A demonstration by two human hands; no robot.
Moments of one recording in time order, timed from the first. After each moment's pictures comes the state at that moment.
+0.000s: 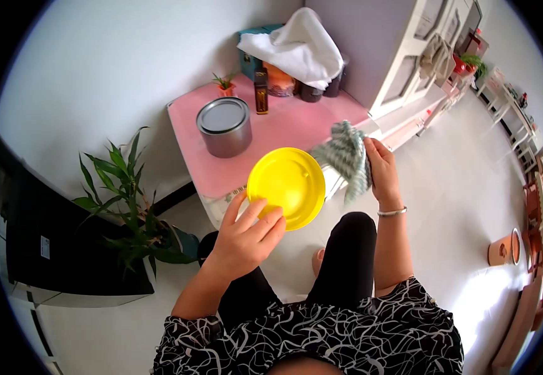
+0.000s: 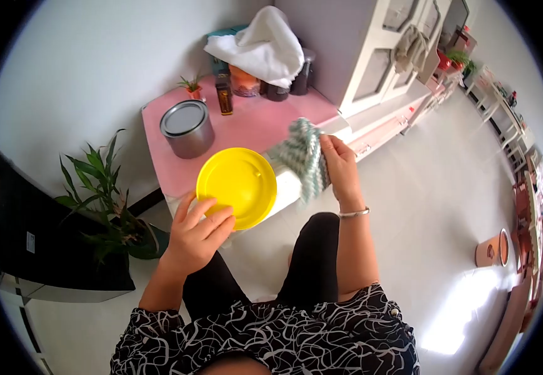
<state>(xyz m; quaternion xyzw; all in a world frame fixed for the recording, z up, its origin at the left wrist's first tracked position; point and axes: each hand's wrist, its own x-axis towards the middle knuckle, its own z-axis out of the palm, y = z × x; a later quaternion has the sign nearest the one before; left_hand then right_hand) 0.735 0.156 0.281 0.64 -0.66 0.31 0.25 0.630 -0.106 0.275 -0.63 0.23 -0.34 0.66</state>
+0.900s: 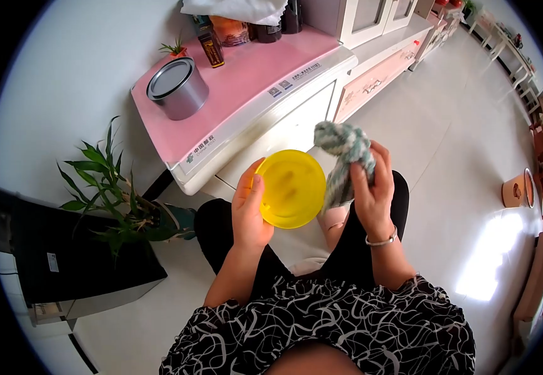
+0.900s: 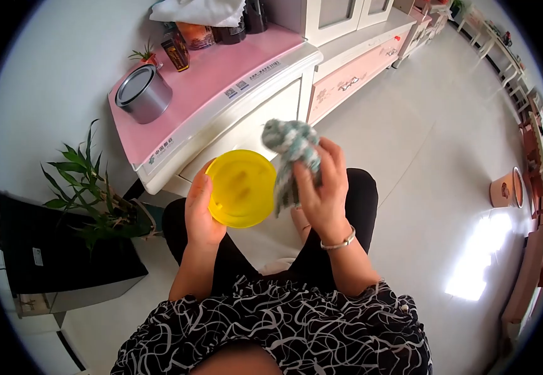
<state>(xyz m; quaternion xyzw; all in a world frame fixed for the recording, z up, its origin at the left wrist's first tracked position) 0.667 0.124 0.210 0.35 -0.13 -0.40 0.84 0.533 -0.005 0.229 -0.76 0.26 -0.49 0.34</state>
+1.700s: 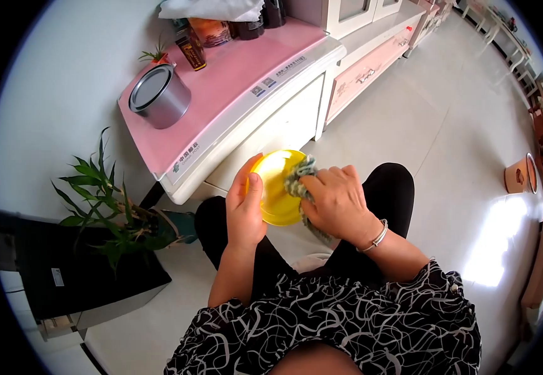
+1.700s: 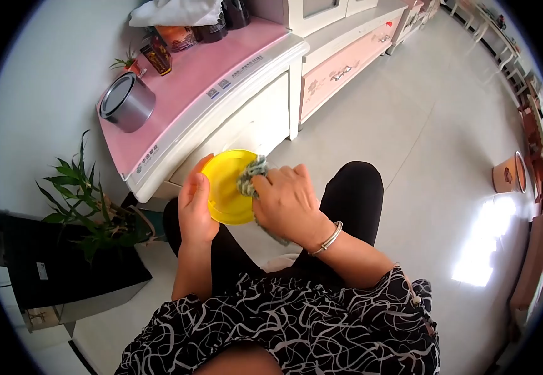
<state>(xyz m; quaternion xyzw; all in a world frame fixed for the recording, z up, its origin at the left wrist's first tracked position) 0.669 0.109 0.210 0.45 -0.20 -0.37 0.78 0.546 0.009 0.223 -0.95 0.14 -0.25 0.13</state>
